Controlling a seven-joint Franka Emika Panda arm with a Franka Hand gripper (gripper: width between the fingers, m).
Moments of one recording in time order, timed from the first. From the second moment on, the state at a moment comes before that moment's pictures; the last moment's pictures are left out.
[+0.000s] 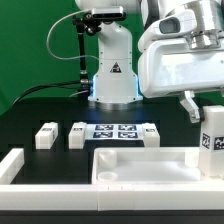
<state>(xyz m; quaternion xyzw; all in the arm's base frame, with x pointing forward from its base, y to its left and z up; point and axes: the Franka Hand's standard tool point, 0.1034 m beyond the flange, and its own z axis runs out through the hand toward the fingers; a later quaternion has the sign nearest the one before) 0.630 0.109 0.118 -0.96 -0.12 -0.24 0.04</state>
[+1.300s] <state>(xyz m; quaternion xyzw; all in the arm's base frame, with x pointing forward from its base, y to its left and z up) 0.639 0.114 0.120 -0.98 -0.11 -0.12 0.06</state>
